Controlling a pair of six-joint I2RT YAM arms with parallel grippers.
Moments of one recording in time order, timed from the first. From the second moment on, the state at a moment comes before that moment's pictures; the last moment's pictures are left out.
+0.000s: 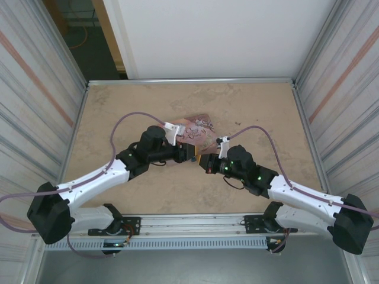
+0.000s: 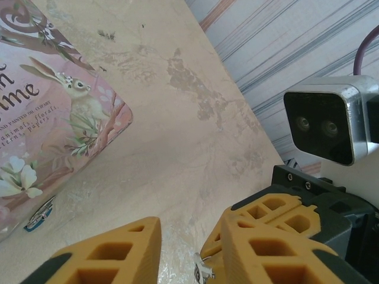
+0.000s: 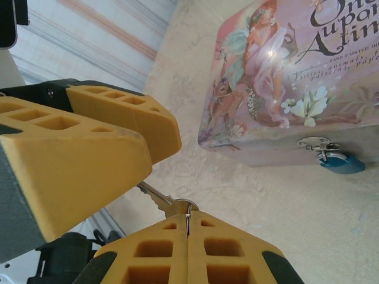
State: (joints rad) left arm -0.78 1.21 0.80 -0.03 0.35 -0.61; right arm 0.91 0.97 0.53 0.07 -0.07 0.90
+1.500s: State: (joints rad) left arm -0.52 0.89 0.79 -0.14 0.74 -0.47; right arm 0.81 1.08 0.68 0.32 -0.60 0.71
